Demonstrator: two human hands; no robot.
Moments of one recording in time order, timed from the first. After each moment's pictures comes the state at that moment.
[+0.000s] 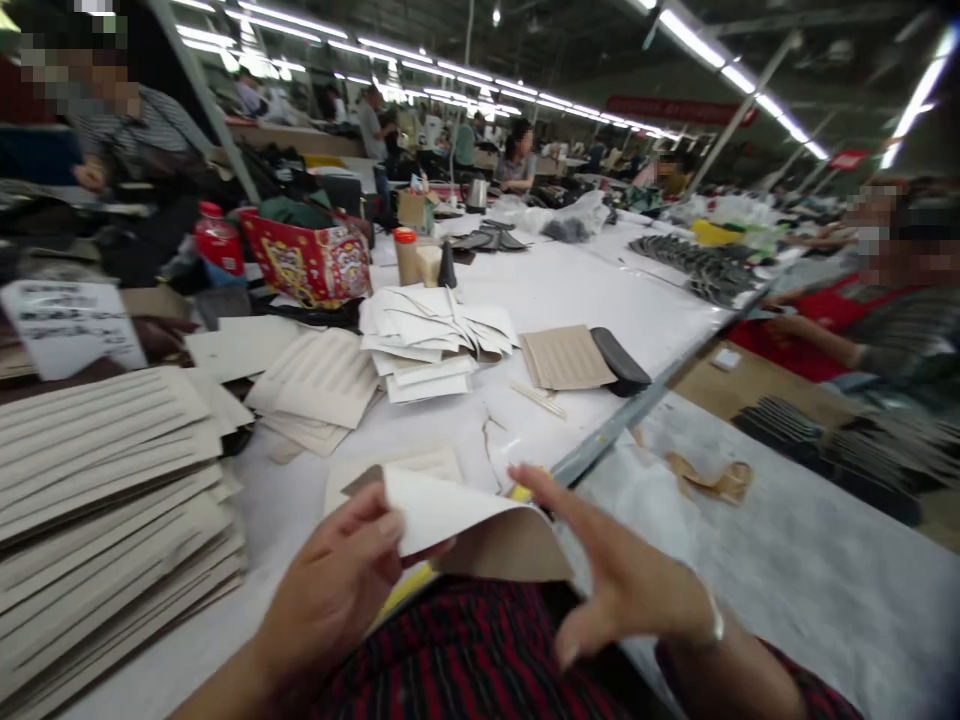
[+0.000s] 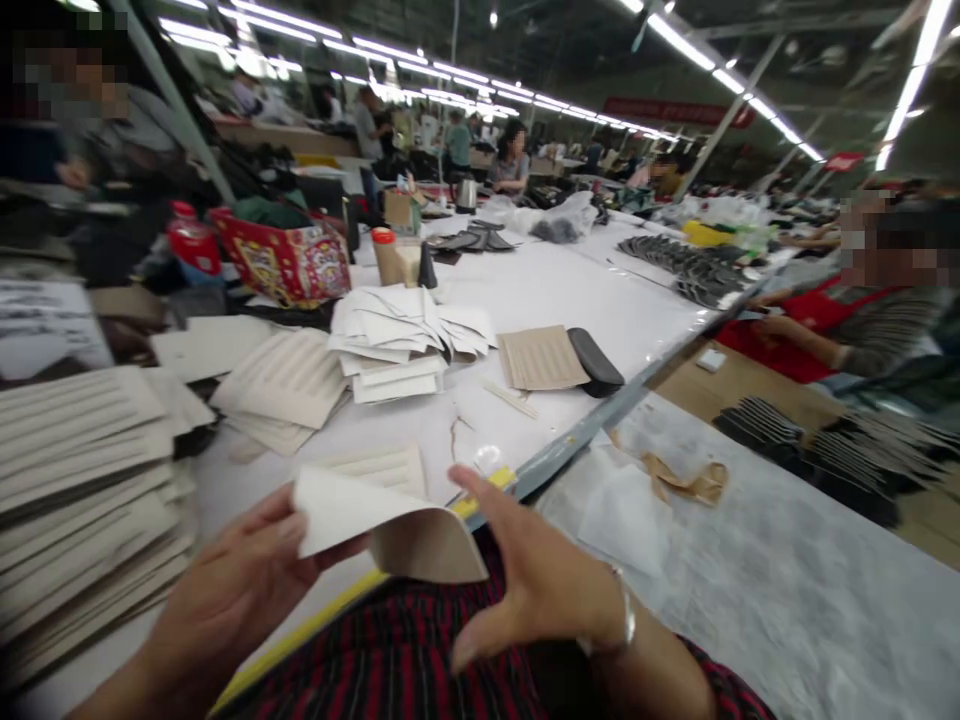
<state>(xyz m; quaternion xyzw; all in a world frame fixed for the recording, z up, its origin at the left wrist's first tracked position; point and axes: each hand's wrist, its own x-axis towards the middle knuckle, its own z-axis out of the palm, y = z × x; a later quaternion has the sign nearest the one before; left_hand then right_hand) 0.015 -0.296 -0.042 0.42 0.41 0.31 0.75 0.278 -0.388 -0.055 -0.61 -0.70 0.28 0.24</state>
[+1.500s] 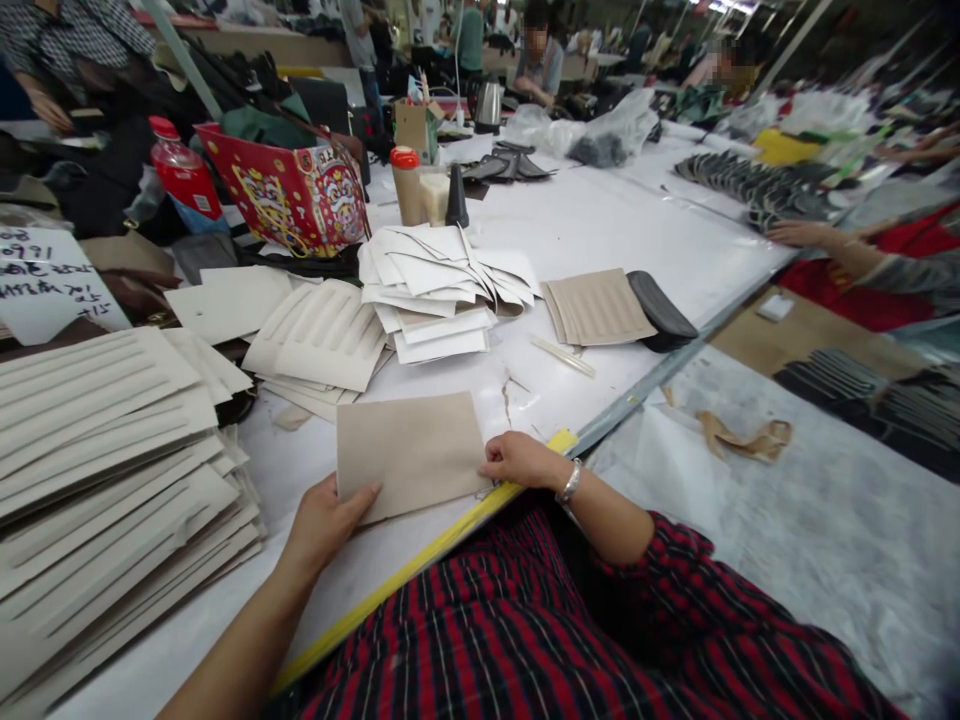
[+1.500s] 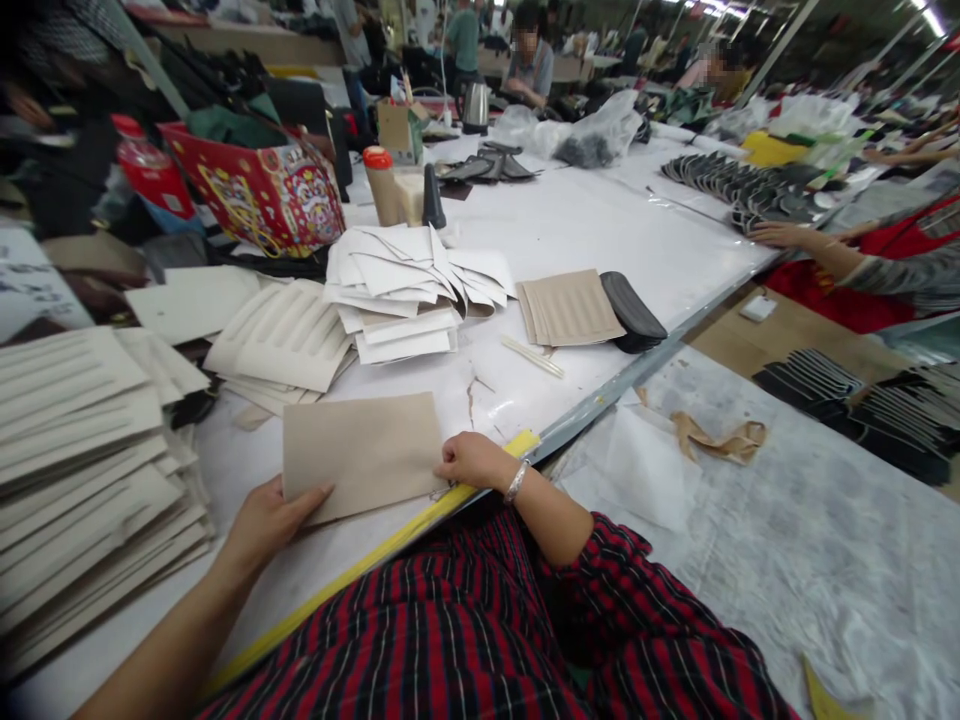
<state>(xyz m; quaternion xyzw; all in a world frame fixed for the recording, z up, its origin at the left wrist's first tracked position) -0.050 -0.228 -0.170 0.62 0.61 0.16 0.47 0.234 -0.279 -0.161 -0.65 -0.67 0.36 0.06</state>
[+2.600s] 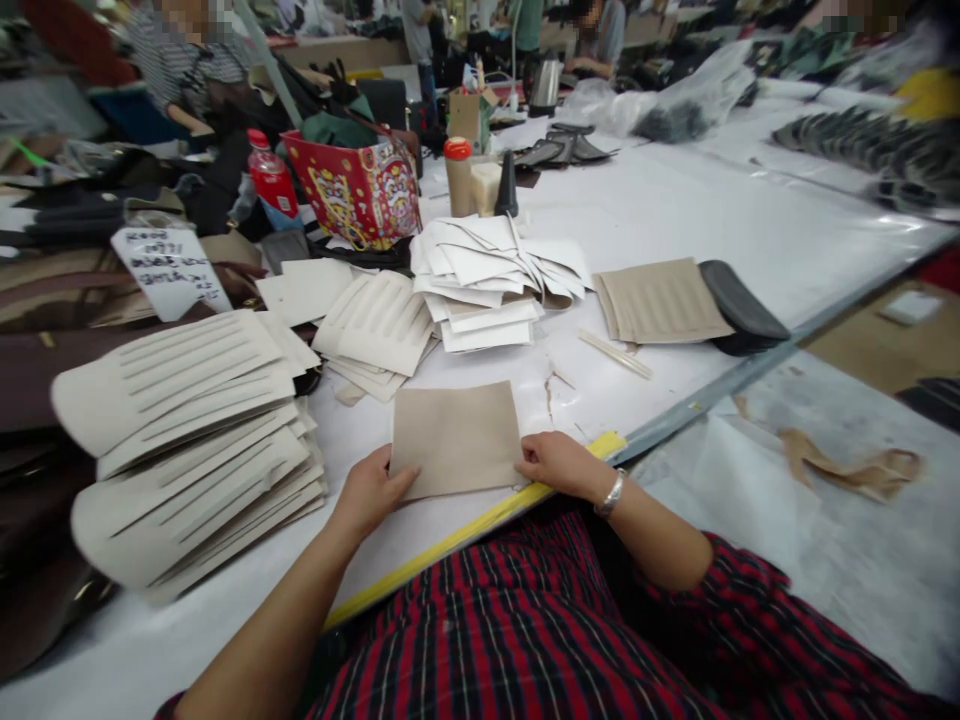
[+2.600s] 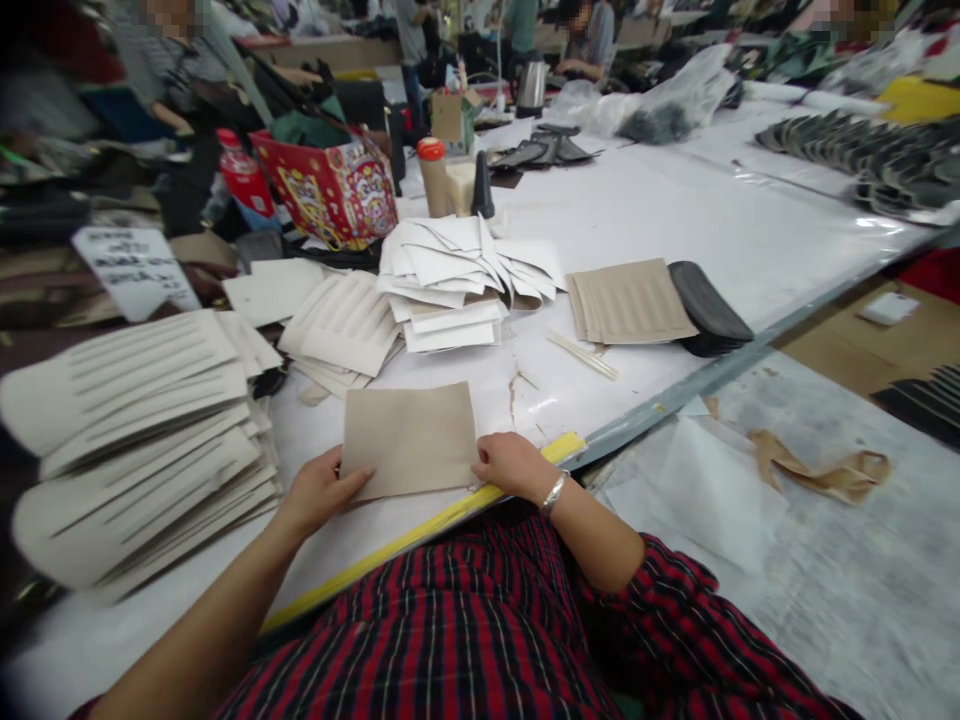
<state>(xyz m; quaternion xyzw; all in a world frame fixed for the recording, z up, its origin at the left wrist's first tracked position) -0.057 -0.228 -0.163 0.74 0.57 0.10 0.36 0.225 -0.285 -0.162 -0.63 -0.72 0.28 0.01</state>
